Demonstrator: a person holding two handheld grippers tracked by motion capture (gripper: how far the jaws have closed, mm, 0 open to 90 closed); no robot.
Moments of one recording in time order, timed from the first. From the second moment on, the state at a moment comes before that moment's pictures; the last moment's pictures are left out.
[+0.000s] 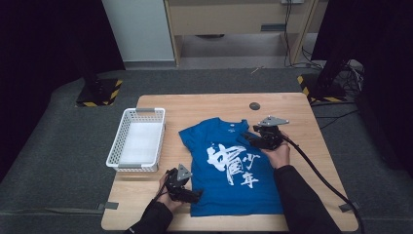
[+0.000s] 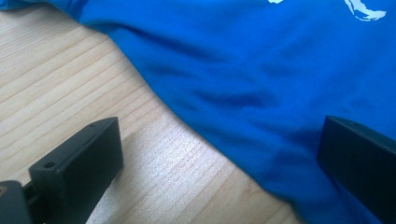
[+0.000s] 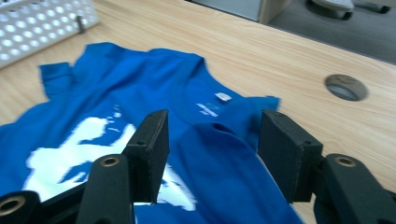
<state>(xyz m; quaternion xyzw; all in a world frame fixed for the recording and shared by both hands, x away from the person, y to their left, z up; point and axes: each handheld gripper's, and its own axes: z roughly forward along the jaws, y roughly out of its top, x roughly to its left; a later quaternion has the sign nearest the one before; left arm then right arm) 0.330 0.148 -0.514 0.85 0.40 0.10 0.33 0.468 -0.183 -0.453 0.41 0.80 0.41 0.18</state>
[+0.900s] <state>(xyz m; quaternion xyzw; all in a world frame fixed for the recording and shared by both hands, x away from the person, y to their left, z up) 0.332 0.148 -0.515 0.85 0.39 0.10 0.34 0.487 -0.194 -0.486 0.43 0.82 0.34 0.15</state>
